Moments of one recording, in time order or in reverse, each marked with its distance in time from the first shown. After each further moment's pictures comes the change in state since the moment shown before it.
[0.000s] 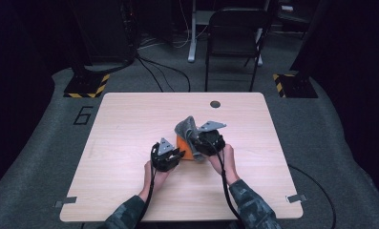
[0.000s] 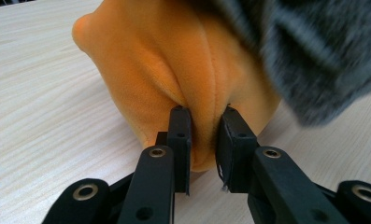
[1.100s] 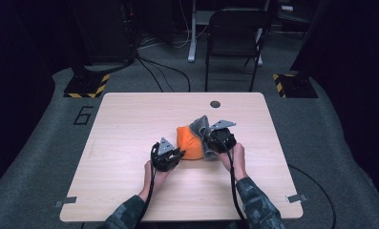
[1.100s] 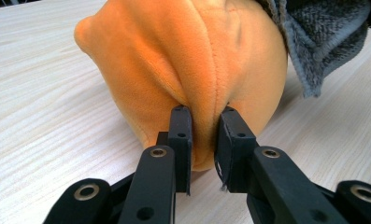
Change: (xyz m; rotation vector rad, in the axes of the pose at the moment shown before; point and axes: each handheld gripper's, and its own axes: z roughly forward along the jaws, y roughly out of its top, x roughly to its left) left arm 0.001 0.000 0.001 -0.008 -0.002 0.000; right arm -0.048 -0.023 0.001 0.065 -0.122 0.069
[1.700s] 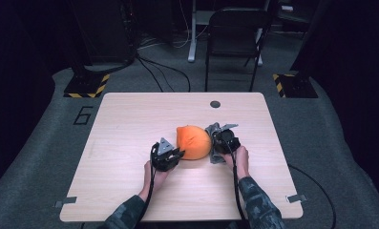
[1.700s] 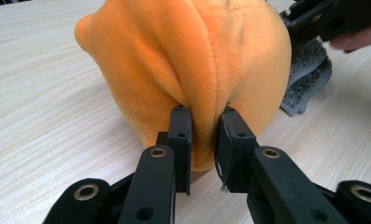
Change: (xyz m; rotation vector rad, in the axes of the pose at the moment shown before) left arm 0.001 -0.001 0.000 0.000 0.001 -0.005; right arm -0.027 -0.032 0.042 0.183 -0.056 0.085
